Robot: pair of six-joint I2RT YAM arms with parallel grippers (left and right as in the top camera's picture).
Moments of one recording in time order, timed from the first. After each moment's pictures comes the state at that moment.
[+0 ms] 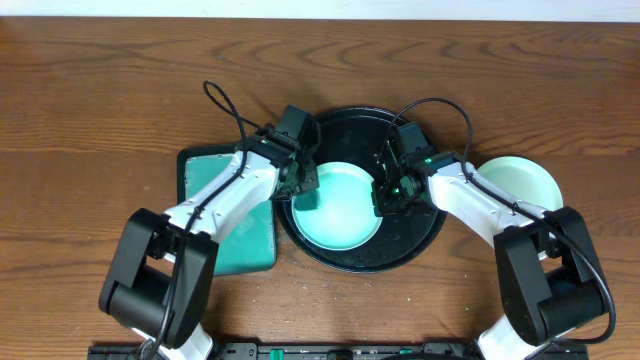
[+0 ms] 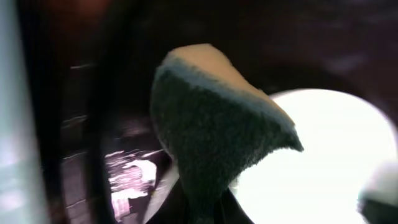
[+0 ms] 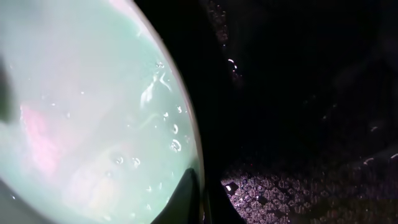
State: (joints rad) left arm -0.47 1.80 1.14 -0.60 0.12 -0.63; right arm 0.40 1.79 1.00 -0.59 -0.24 0.28
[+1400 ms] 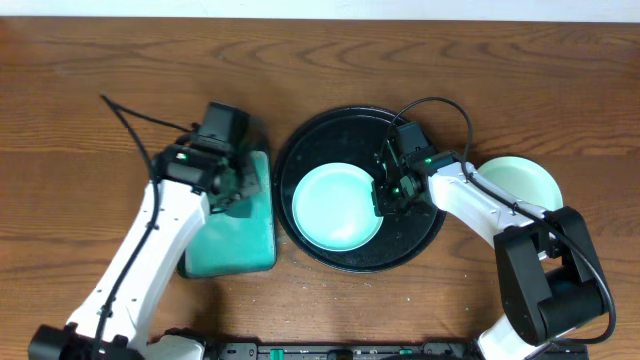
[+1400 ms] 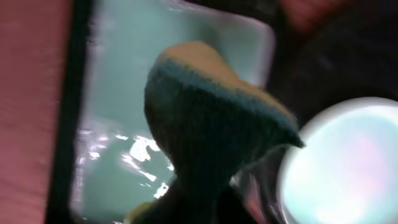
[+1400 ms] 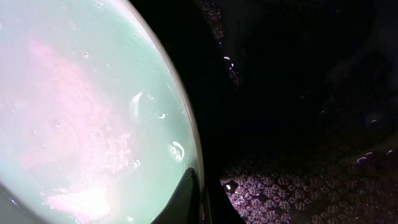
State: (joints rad) left arm -0.26 1.42 1.12 -0.97 -0.09 -0.57; right arm 0.40 1.79 1.01 -0.58 -0.24 0.28
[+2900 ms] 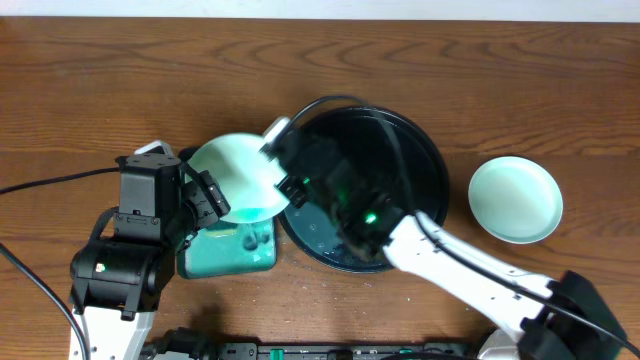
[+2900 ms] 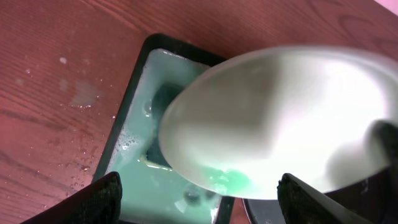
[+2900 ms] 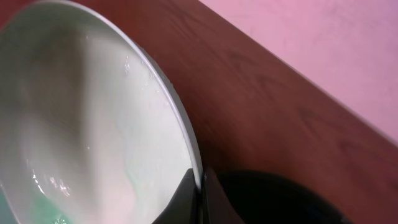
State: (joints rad) left arm -0.15 0.93 1.03 -1.01 -0.08 -0.57; right arm 0.90 1.60 1.08 0.05 0.18 -0.12
